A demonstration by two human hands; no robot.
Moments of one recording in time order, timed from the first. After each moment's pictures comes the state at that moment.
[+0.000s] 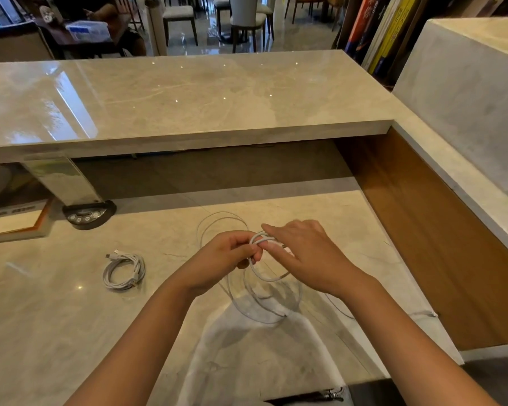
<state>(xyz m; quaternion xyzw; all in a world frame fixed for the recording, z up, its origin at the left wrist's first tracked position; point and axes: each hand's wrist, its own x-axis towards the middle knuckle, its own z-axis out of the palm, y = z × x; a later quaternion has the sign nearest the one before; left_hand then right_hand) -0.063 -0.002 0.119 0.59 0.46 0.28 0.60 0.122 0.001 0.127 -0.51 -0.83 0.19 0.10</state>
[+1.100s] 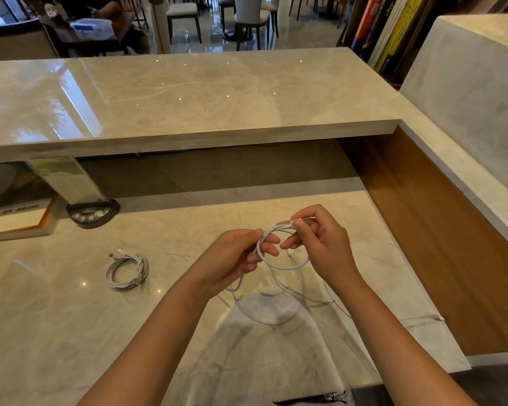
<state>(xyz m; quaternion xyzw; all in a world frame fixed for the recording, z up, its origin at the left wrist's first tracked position) -0.046 0.000 0.125 0.41 0.47 0.36 0.70 0.122 0.004 0.116 -0.51 -0.63 0.37 0.46</state>
